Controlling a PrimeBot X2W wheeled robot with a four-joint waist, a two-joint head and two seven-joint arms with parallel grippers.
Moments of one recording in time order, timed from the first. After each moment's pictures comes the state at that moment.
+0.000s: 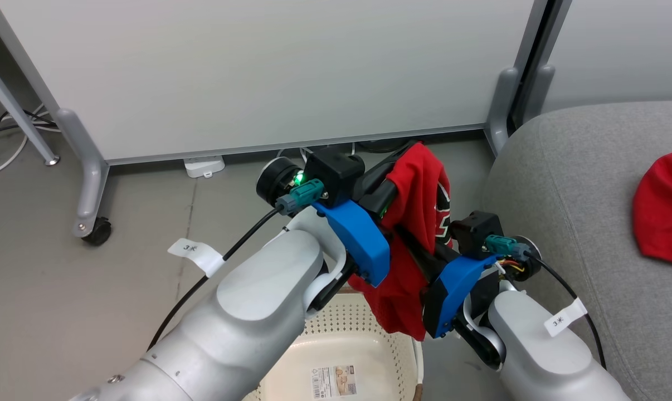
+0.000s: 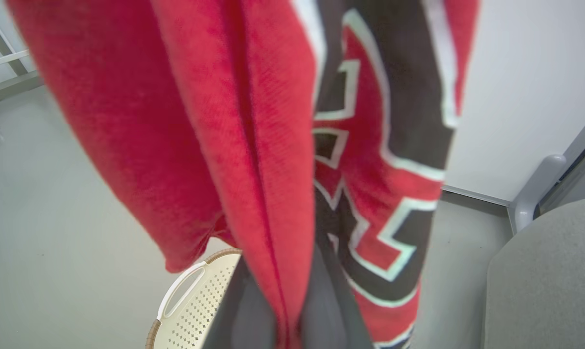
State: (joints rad) left arm -0.87 0.05 -1.03 0.69 -0.77 -0.13 -0.26; right arm -0.59 -0.12 0.58 0.72 0.42 0.13 -0.13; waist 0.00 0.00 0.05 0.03
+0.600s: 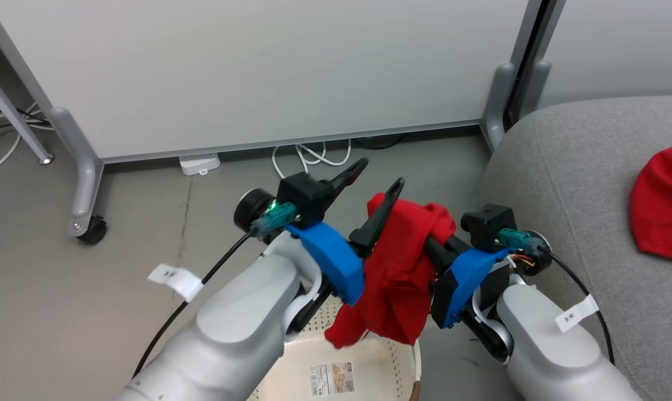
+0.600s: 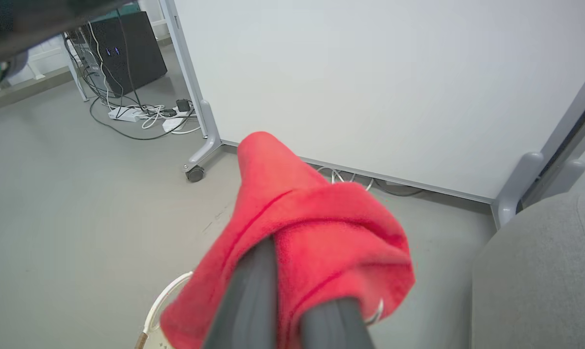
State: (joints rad) left arm -0.79 0.08 -0.99 0.71 -0.77 -0.13 -0.26; right arm -0.60 -0.13 0.56 0.74 0.43 0.13 -0.16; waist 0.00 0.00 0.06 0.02
